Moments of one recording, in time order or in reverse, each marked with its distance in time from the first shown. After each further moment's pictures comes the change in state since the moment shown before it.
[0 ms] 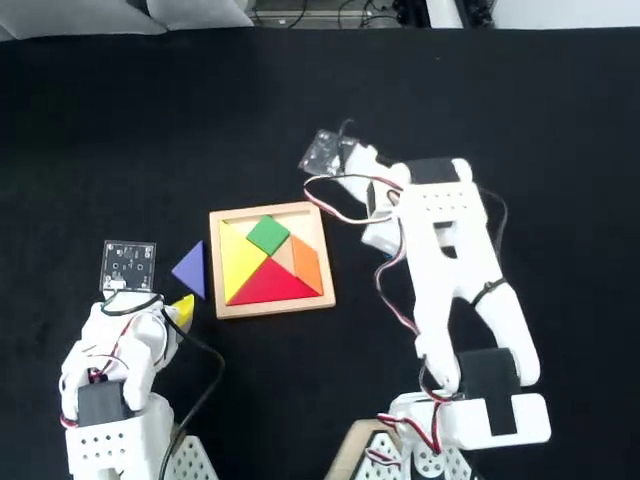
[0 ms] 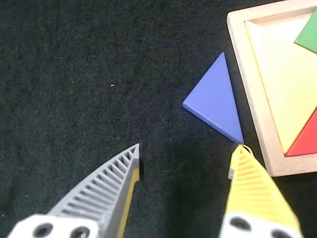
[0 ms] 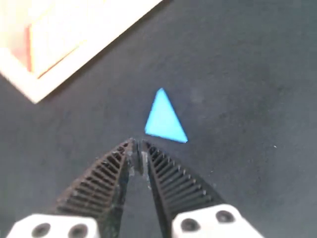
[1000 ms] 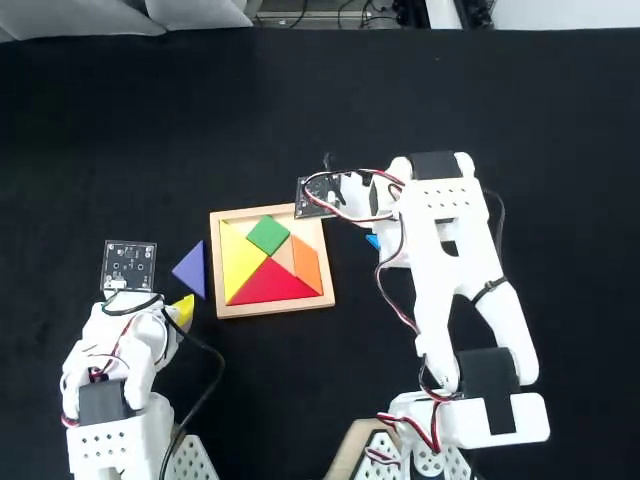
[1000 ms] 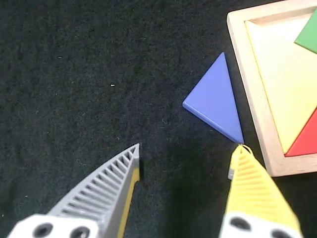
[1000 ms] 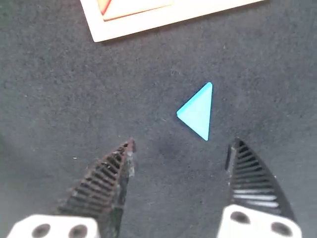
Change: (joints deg) left arm 0.0 0.0 0.0 0.0 0.0; right arm 0.0 0.0 -2.7 10.9 22.4
